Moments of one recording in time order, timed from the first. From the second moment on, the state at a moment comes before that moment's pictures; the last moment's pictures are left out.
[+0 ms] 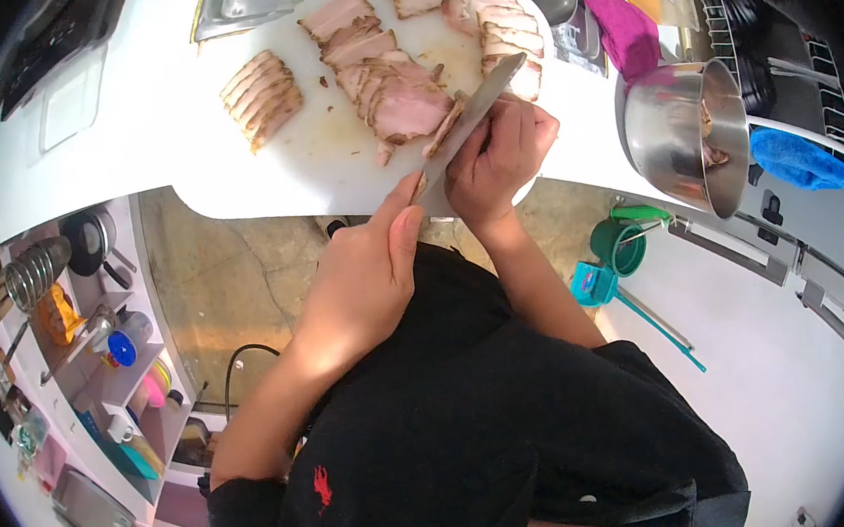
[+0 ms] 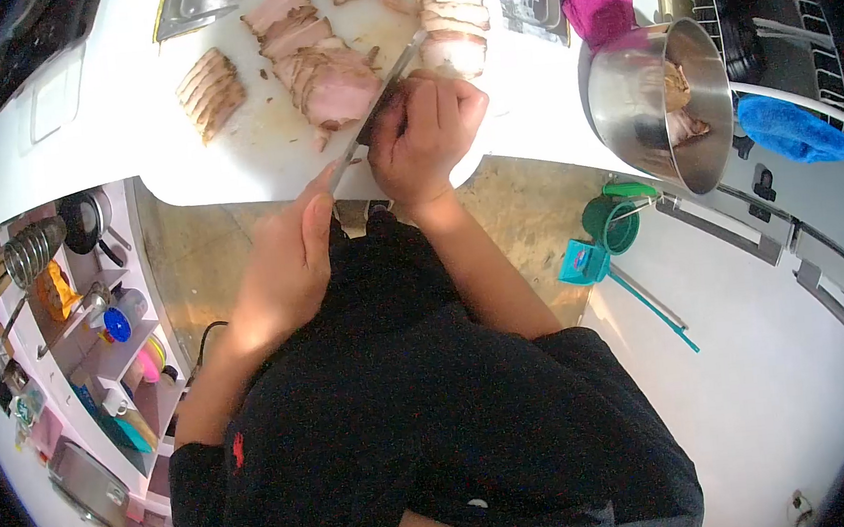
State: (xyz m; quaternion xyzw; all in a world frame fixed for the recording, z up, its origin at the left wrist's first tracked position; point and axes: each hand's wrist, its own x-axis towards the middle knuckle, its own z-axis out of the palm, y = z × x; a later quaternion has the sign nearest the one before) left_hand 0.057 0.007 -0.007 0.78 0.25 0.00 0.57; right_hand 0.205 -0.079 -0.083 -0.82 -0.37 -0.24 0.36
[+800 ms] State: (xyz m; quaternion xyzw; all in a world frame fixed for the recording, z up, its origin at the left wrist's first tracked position) left_hand 0.043 -0.004 -0.005 0.79 0.29 -0.04 0.54; right_hand 0.208 -0.077 -0.080 -0.82 -0.37 -0.25 0.36
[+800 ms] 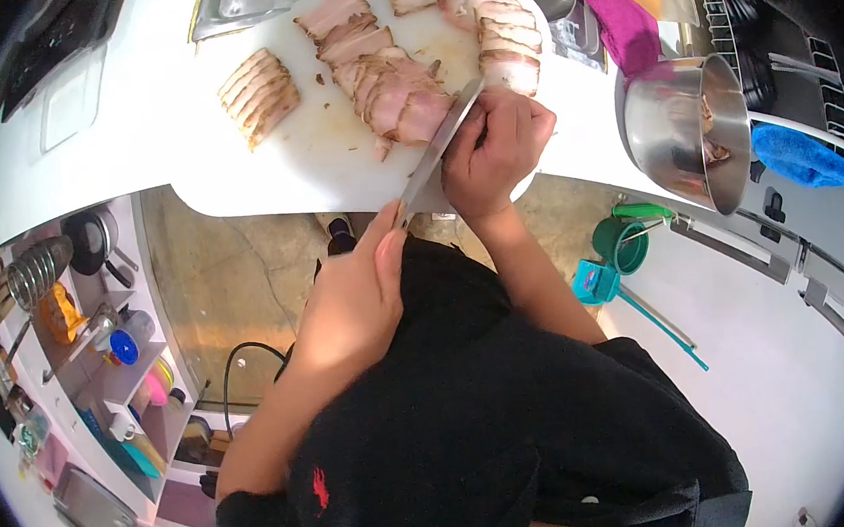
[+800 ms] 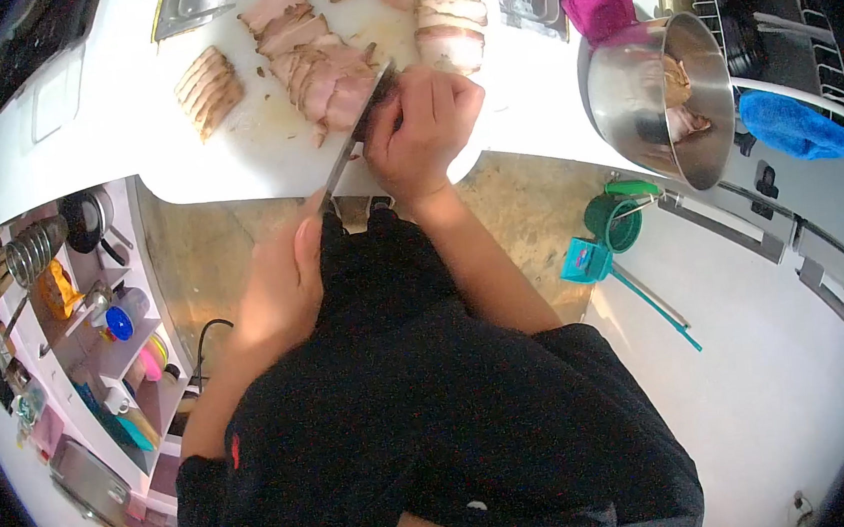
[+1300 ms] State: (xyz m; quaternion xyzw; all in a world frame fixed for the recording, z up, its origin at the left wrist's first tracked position) left_hand 0.096 -0.001 -0.012 0.83 0.26 0.02 0.50; right_hand 0.208 -0.078 -0.081 -0.81 -0.38 -0.24 0.37
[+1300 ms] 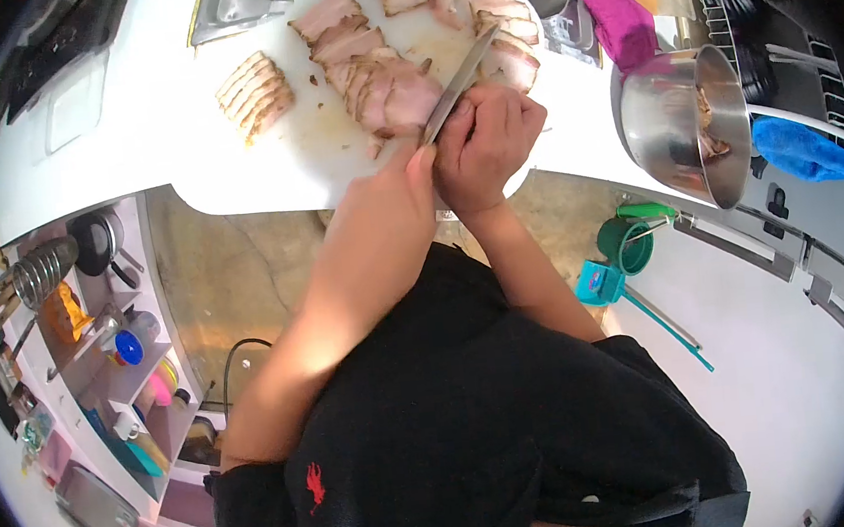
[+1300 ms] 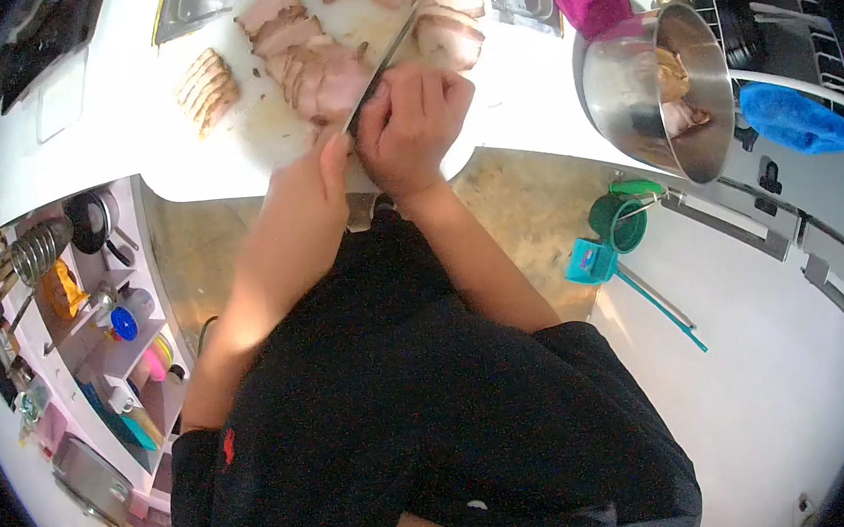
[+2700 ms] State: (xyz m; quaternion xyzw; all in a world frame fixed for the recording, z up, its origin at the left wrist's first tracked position) left_hand 0.041 -0.010 0.001 0.79 0.25 0.00 0.56; right_hand 0.208 -0.085 -0.085 -0.81 -0.39 -0.22 0.37
